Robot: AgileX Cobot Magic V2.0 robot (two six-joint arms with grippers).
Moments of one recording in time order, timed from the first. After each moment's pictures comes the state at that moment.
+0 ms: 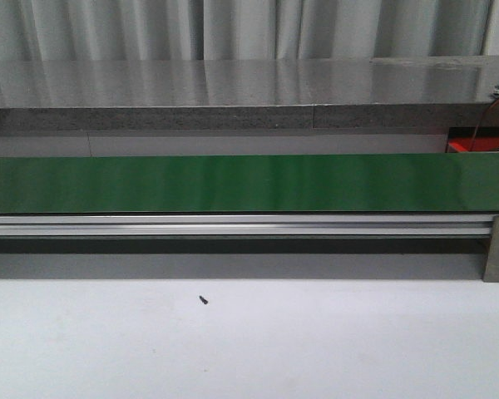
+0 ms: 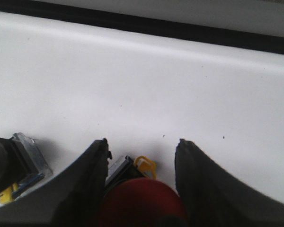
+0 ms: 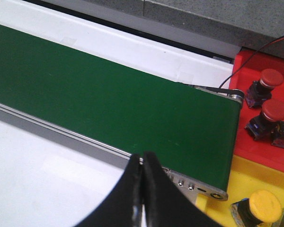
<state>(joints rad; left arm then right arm) 0.37 2.32 -1.86 -0.33 0.51 0.44 -0.06 0.75 -0.72 0.48 0.64 -0.60</state>
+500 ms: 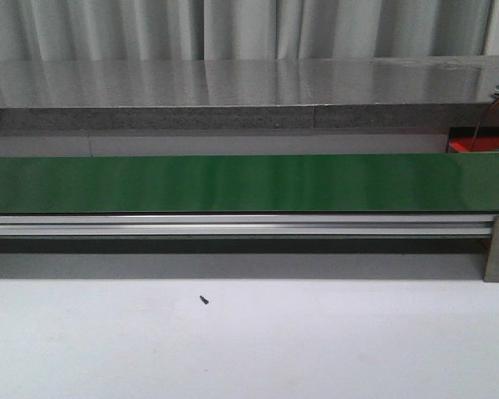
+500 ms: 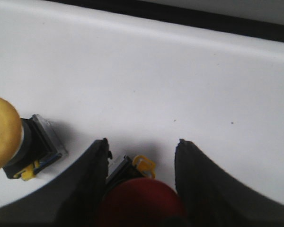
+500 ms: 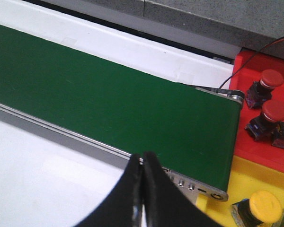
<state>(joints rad) 0.39 2.28 -1.86 -0.35 0.59 0.44 -0.06 0.75 -0.72 0.48 0.64 -0.60</state>
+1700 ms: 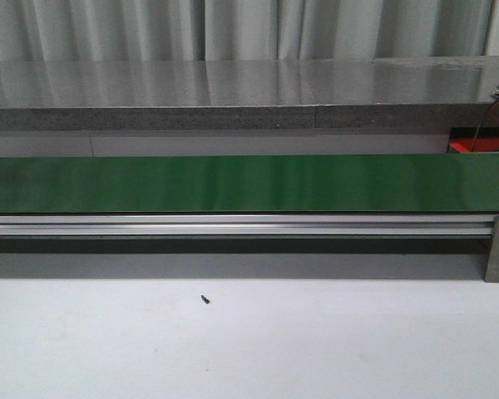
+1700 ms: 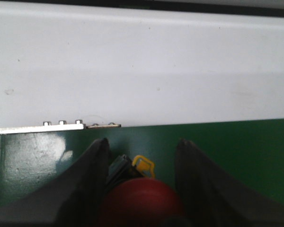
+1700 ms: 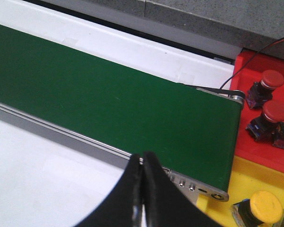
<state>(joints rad) 0.24 1.89 -1.67 -0.47 1.01 0.45 -0.06 0.75 -0.72 0.48 0.64 -0.60</state>
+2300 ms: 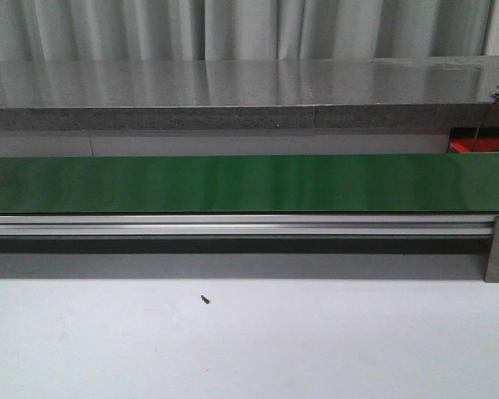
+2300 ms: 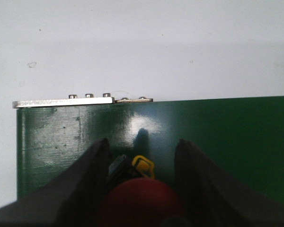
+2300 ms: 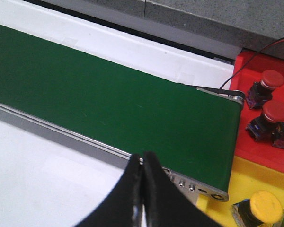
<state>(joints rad) 0.24 1.89 -1.60 -0.37 0.95 0.45 -0.06 0.75 -0.72 0.48 0.64 -0.60</state>
